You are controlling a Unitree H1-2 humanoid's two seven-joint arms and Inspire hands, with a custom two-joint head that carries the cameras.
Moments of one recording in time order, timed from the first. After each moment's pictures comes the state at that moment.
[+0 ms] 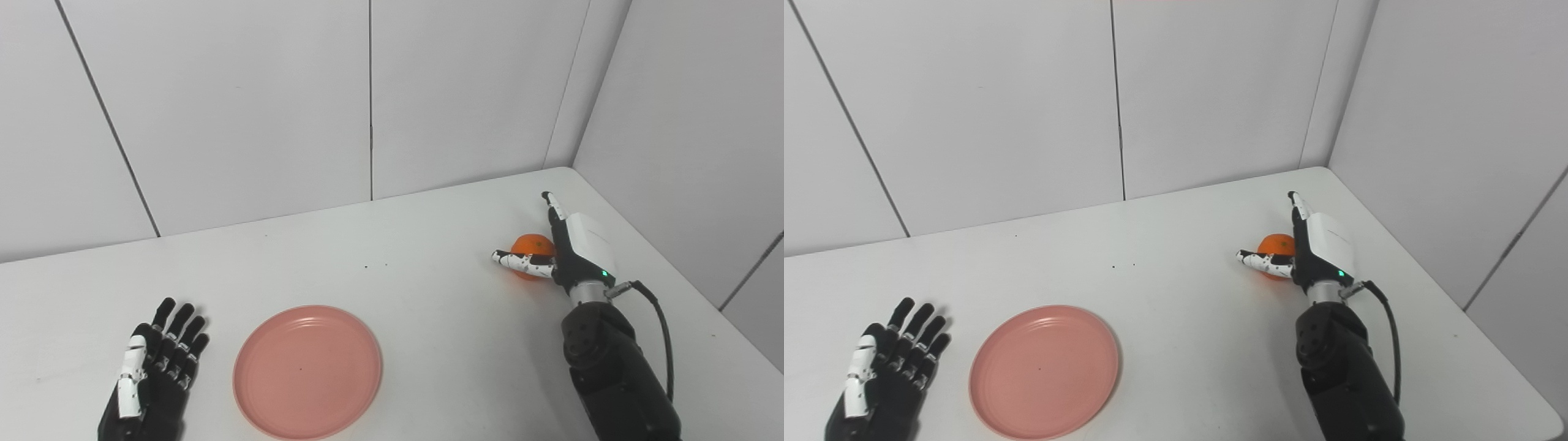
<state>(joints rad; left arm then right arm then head) -0.14 0.06 0.10 -0.08 -0.45 0.35 -0.19 -0.26 -0.32 -0.12 -0.02 -0.71 0.45 -0.05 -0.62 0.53</state>
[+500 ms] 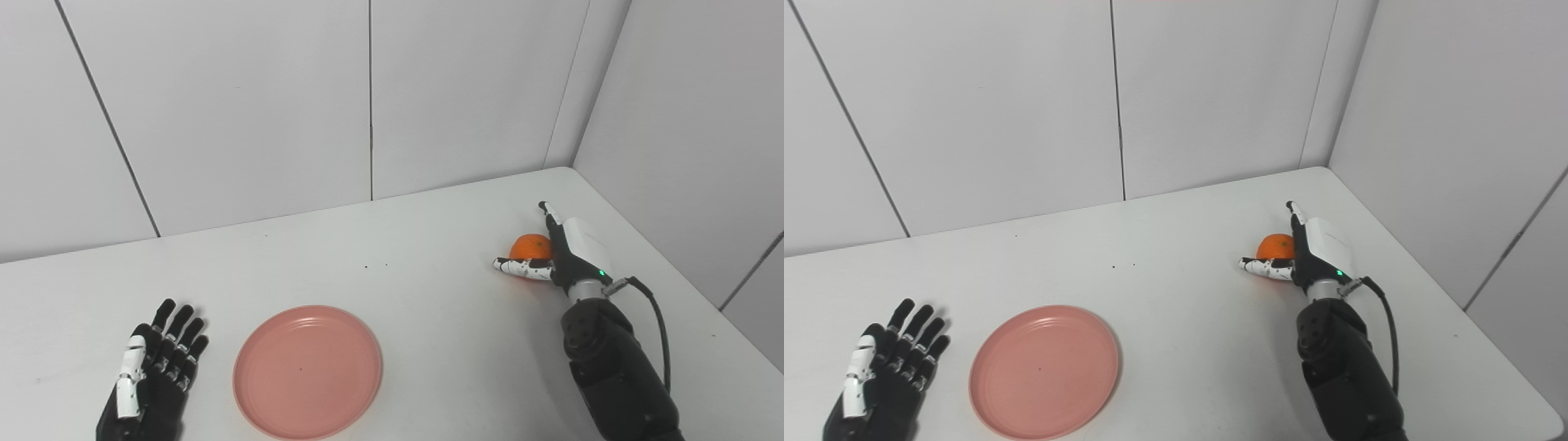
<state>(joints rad) -0.14 0.07 0.10 -0.09 -0.45 0.38 -0.19 -0.27 -0.33 -0.12 0.03 -0.71 0.47 -0.01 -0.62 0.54</state>
